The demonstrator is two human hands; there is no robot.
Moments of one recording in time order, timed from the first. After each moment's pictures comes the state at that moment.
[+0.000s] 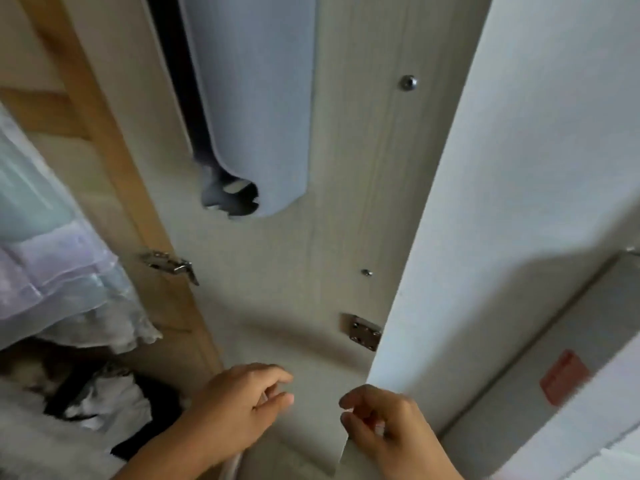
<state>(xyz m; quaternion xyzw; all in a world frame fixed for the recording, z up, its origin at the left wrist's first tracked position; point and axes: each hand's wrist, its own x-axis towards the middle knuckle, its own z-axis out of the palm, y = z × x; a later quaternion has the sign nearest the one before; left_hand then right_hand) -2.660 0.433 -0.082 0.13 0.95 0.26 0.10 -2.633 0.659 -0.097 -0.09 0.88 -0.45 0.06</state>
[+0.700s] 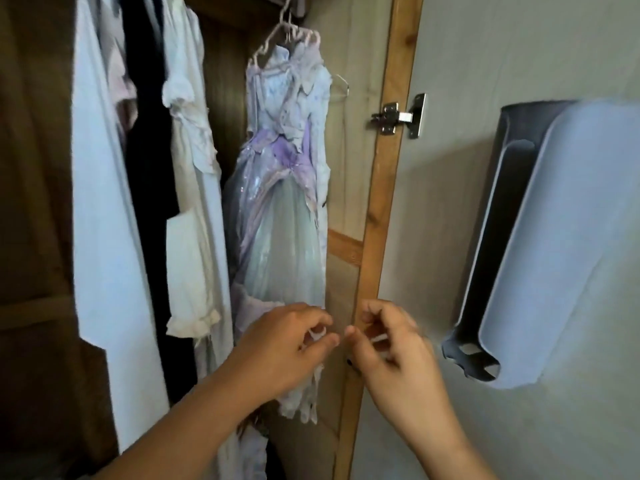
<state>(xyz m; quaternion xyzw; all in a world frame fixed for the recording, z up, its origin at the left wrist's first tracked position) -2.606 0.322 0.091 -0.09 0.93 0.21 -0.28 -2.683 0.471 0.092 -0.44 0.73 -0.51 -0.13</state>
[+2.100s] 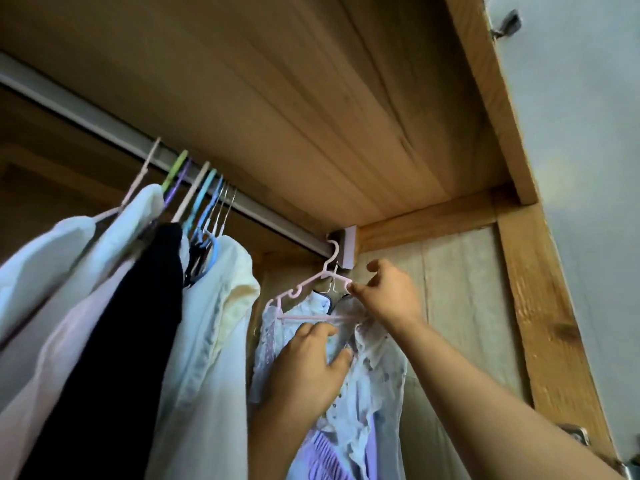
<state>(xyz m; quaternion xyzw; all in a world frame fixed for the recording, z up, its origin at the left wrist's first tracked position) -2.808 0.038 0.369 -0.06 0.80 0.19 -0.56 -2.896 0.128 0.477 -0.34 0.74 -0.40 -0.42</state>
